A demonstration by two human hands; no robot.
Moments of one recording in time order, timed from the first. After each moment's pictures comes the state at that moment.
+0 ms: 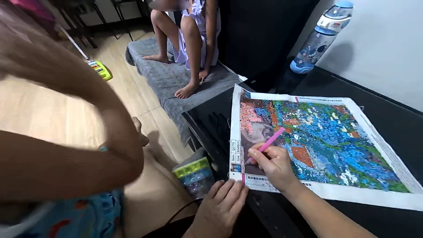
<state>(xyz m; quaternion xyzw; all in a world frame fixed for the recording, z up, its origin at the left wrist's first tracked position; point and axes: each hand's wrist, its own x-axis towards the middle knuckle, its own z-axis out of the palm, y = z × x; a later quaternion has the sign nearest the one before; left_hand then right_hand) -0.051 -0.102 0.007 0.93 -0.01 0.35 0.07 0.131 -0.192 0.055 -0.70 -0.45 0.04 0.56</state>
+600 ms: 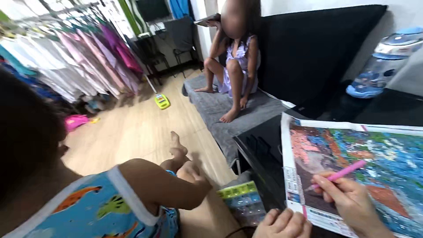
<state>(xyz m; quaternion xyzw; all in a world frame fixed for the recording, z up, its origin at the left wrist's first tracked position) -0.056 -0.107 0.027 0.95 0.00 0.29 0.10 0.133 -0.191 0.054 -0.68 -0.38 0.07 0.62</state>
